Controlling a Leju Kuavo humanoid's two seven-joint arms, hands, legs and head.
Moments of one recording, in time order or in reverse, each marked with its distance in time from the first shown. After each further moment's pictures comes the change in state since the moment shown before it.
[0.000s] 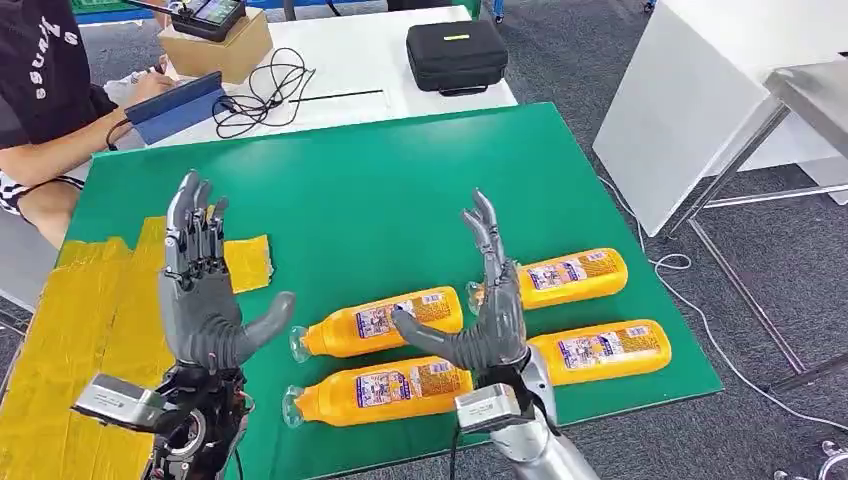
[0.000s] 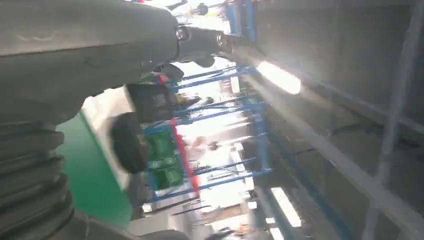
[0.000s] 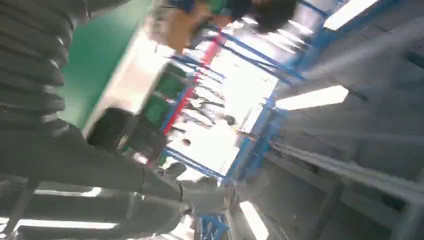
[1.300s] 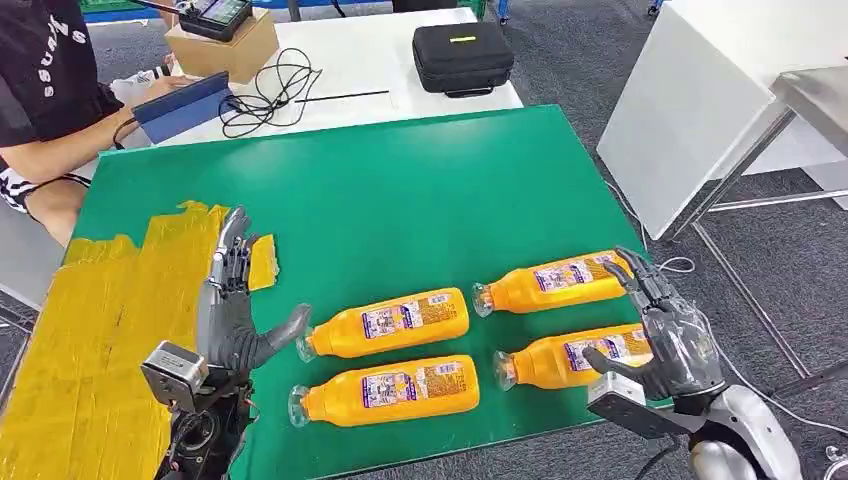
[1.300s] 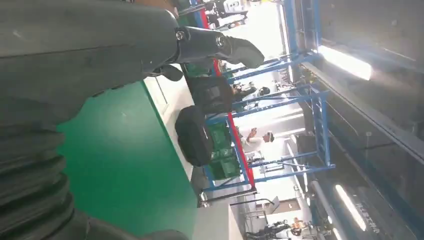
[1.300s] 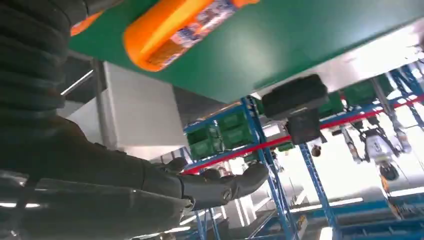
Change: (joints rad) left arm 0.017 -0.005 0.097 0.198 -0.018 -0.064 -0.046; right arm 0.328 -0.267 -0.693 -0.257 0.347 0.459 0.114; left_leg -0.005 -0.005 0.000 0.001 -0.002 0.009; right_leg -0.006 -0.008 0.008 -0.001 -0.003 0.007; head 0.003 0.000
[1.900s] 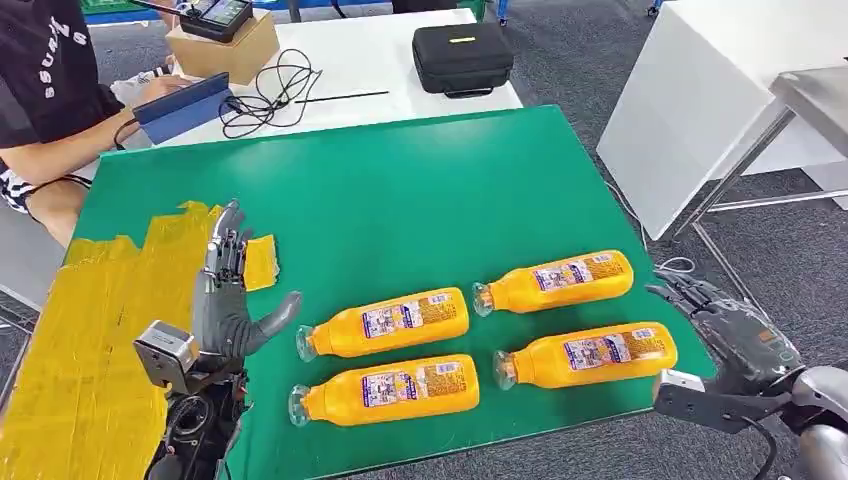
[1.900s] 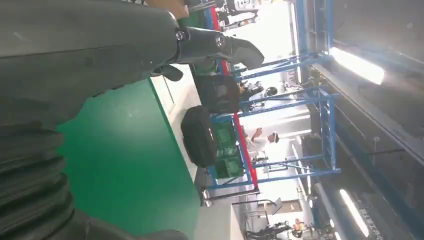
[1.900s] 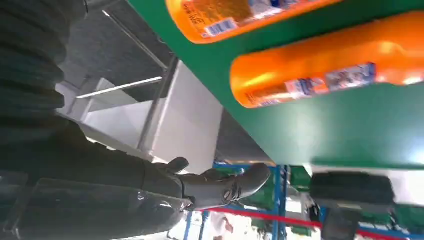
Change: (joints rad) left arm -0.055 0.000 0.042 0.080 0.050 -0.039 0.002; right arm 0.033 -0.300 -0.154 0.031 0.017 0.378 0.016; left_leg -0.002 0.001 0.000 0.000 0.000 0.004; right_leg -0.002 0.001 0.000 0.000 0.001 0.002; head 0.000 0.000
